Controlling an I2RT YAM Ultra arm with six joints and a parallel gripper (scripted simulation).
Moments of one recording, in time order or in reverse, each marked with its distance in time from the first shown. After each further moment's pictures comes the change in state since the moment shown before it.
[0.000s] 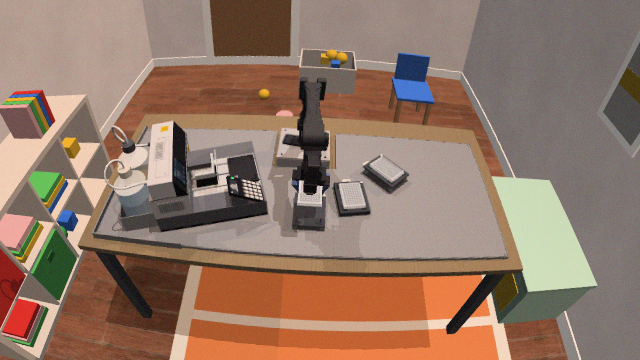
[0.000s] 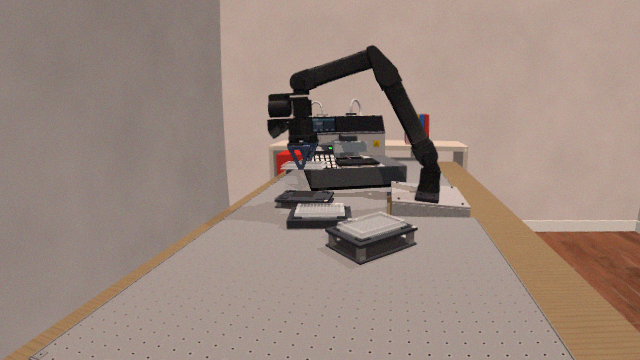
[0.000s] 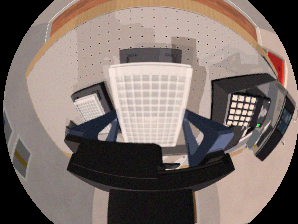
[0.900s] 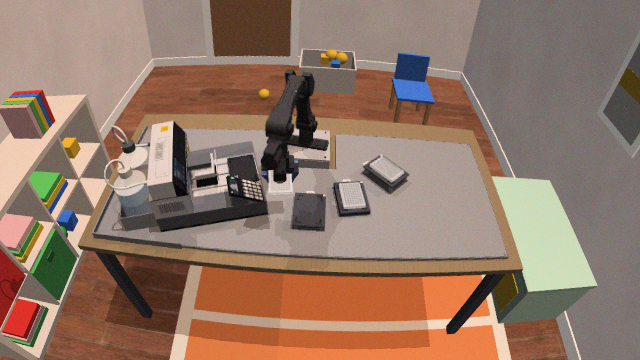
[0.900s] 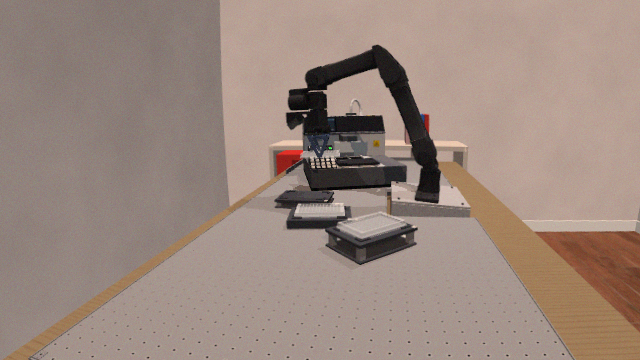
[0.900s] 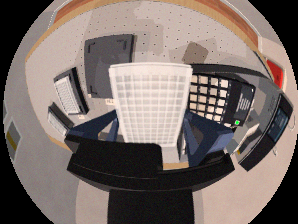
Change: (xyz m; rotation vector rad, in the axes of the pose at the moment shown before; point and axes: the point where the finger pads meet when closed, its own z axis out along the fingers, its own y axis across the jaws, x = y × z) arm 0.028 -0.111 -0.019 -0.005 0.011 -0.125
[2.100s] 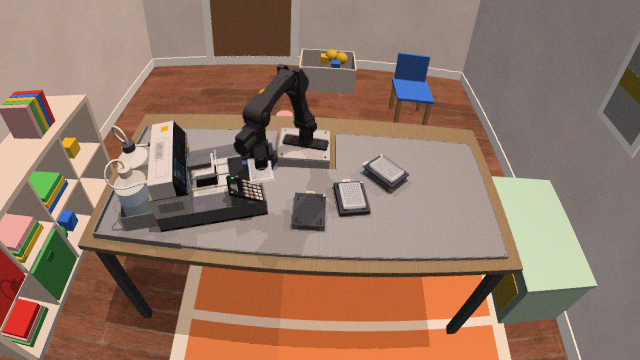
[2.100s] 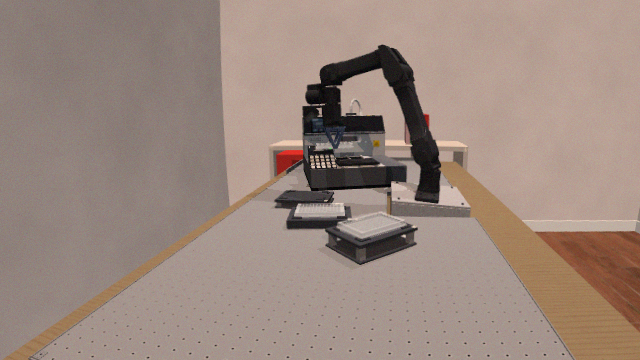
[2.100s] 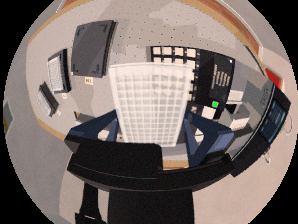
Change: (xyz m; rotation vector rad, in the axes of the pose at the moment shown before) arm 0.044 -0.073 -0.018 -0.001 -0.004 -0.133
